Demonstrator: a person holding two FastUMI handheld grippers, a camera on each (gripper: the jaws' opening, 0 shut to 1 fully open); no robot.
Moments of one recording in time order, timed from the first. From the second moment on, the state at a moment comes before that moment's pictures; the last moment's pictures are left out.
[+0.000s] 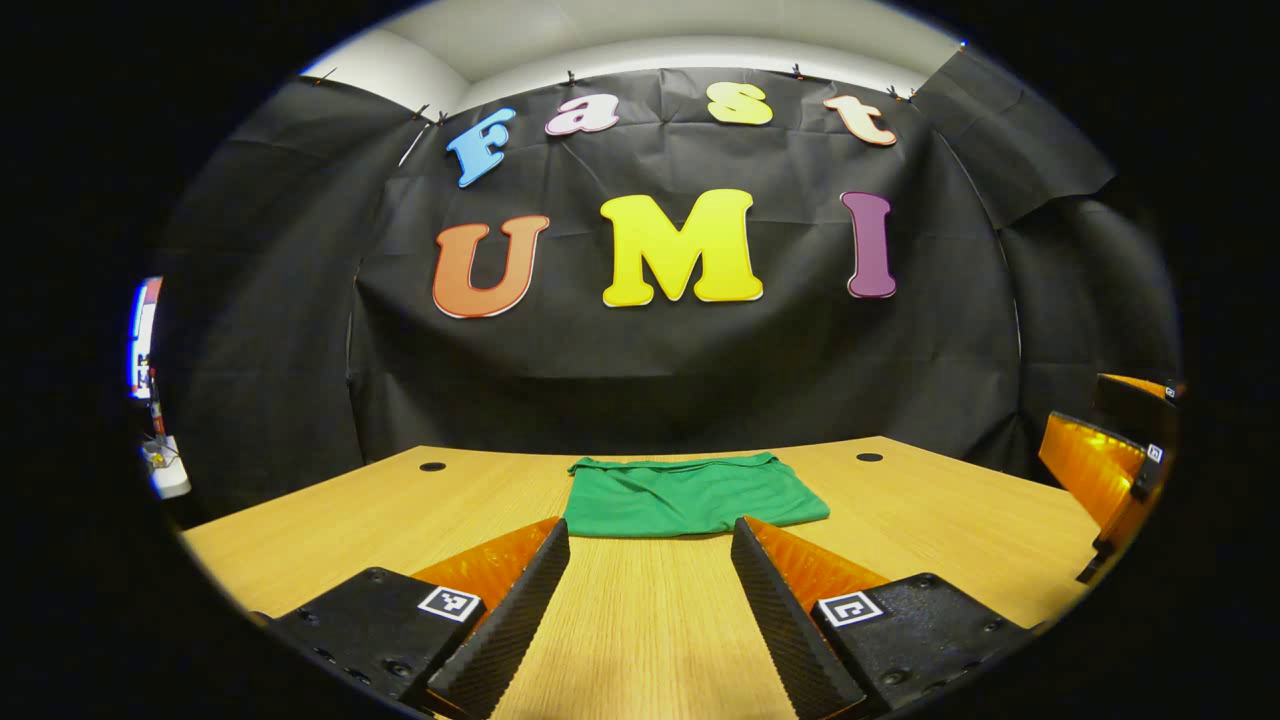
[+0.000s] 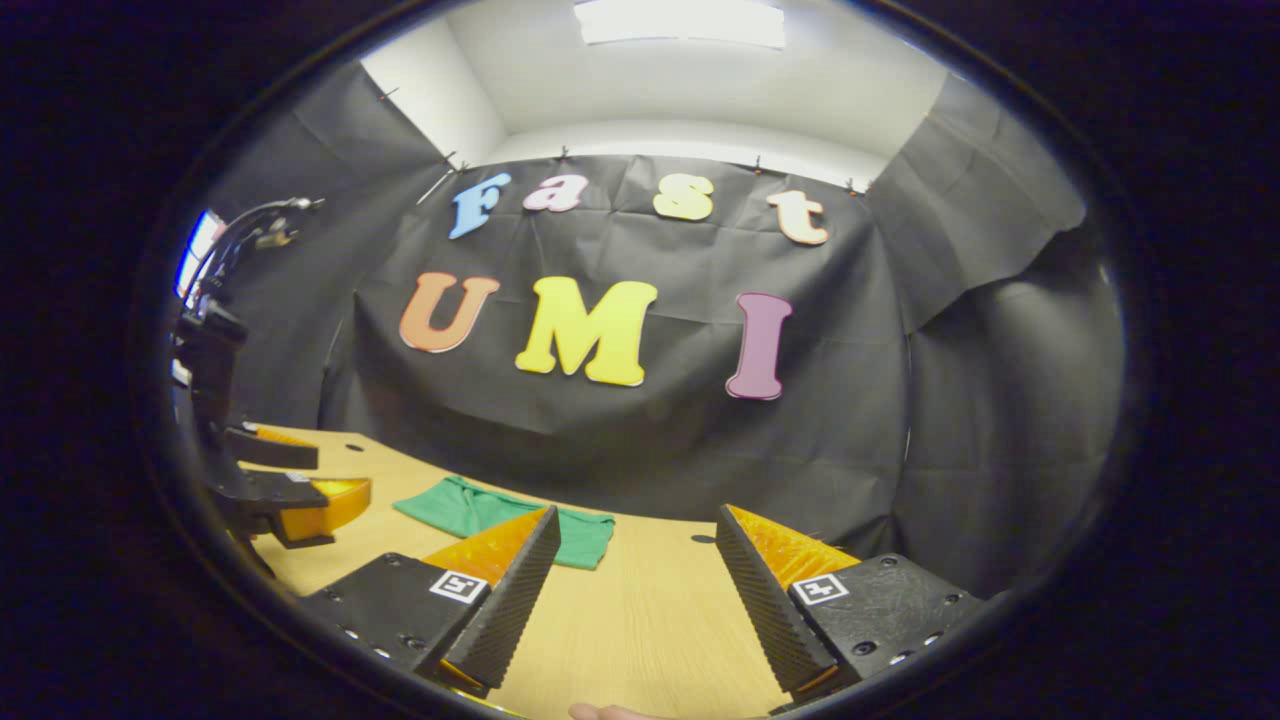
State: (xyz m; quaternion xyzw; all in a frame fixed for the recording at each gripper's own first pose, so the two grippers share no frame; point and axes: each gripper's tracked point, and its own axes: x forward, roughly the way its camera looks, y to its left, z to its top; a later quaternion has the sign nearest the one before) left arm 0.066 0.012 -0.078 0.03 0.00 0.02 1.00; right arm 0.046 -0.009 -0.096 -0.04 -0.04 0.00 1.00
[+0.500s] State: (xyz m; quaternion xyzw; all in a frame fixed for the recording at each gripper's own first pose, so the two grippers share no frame) left arm 0.014 -0.014 0.025 -0.01 -0.04 -0.01 1.00; right arm 0.009 -0.040 -0.020 -0.03 -0.01 0.00 1.00
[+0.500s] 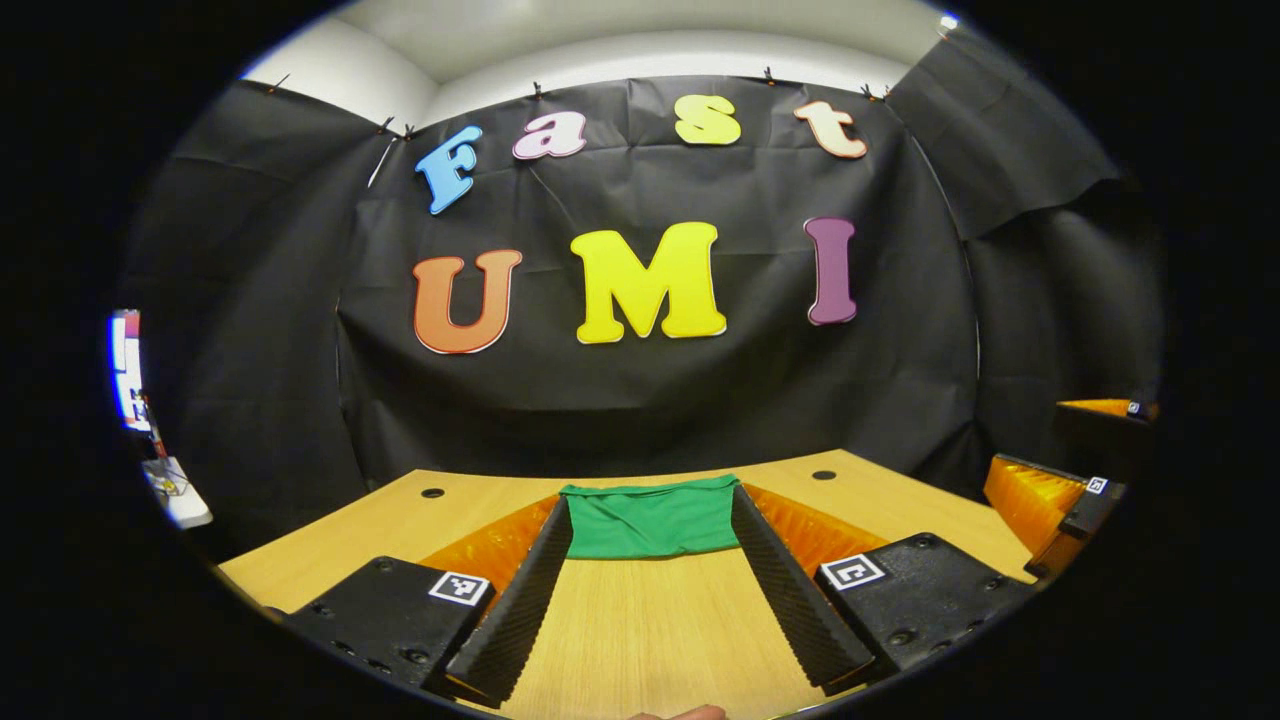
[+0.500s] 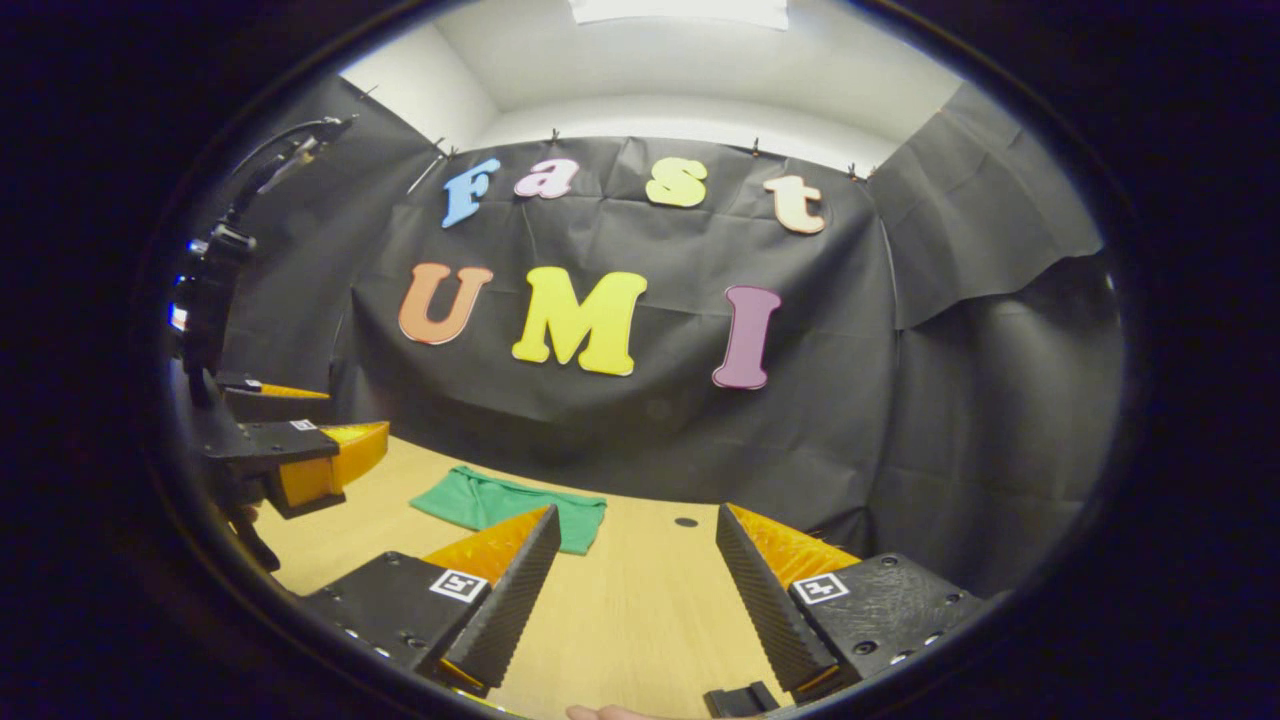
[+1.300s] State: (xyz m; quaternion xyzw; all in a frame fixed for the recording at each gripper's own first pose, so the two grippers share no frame) left arm 0.009 -0.029 0.006 0.02 -0.03 -0.02 1.00; right arm 0.020 -0.019 -0.044 -0.02 0.02 0.04 1.00
